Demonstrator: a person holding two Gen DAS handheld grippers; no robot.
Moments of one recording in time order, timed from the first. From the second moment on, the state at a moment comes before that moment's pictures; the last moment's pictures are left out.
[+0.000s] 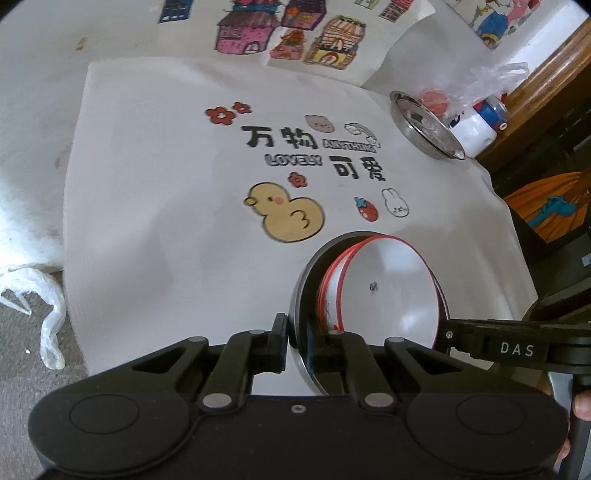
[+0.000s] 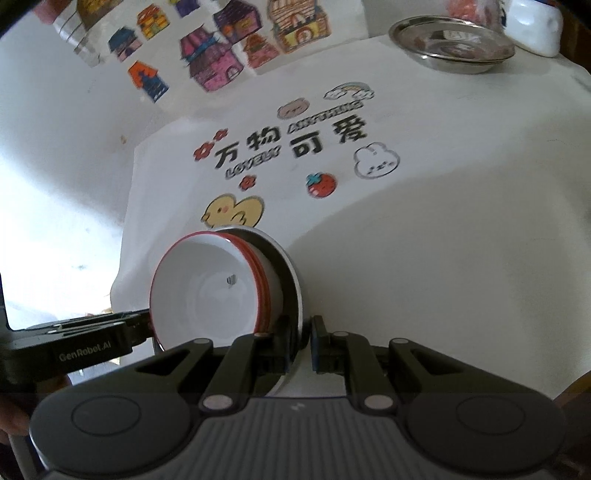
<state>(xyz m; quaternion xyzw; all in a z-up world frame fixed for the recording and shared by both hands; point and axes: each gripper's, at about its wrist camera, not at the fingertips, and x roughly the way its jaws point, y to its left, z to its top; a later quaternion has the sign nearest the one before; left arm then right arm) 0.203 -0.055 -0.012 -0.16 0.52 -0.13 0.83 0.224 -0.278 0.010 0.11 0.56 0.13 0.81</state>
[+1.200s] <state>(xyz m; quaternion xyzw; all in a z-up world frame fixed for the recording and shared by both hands) 0.369 -0.183 -0.018 -0.11 0.51 -0.19 0.83 0.352 -0.414 0.007 0.16 0.53 0.06 0.83</state>
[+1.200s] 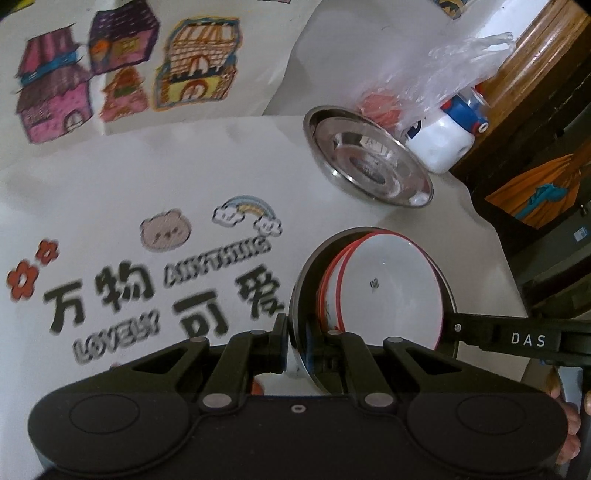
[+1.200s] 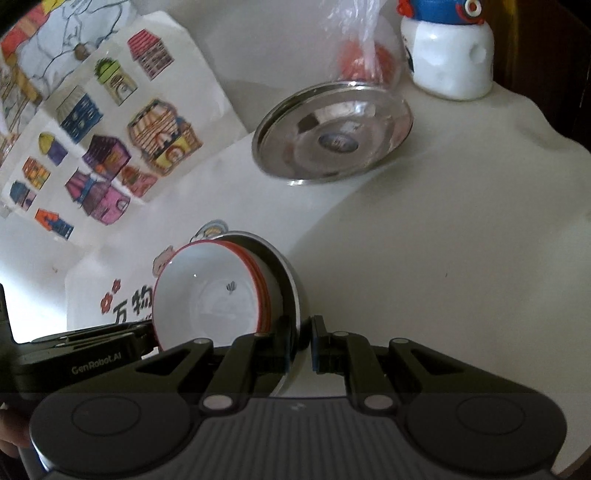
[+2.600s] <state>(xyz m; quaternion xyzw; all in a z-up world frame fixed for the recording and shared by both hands) 0.514 -0.280 0.005 -0.08 0.45 -0.21 0.87 0.466 -0.509 0.012 0.21 0.45 0.01 0.87</state>
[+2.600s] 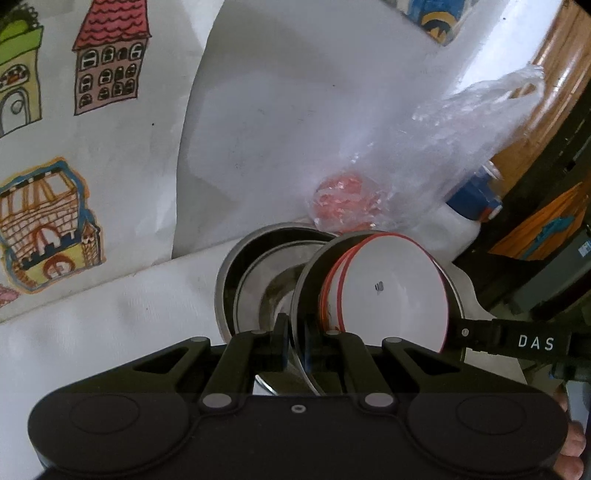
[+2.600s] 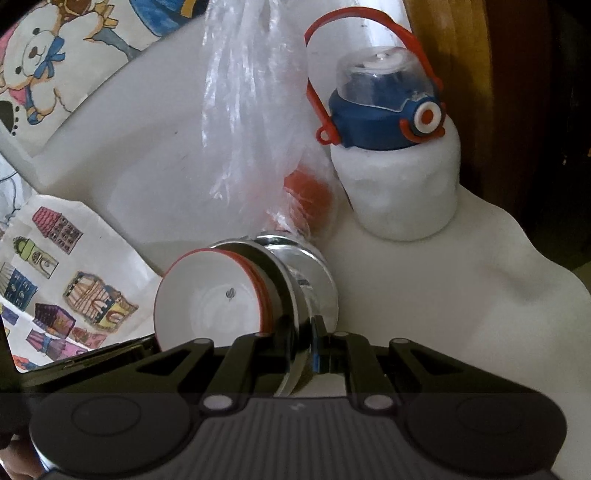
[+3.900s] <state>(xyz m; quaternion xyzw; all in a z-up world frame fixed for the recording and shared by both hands) 0.557 -0.264 -0.022 -0.13 0.44 -0.19 0.87 0.492 -0.501 -0.016 0.21 0.42 0.00 0.88</state>
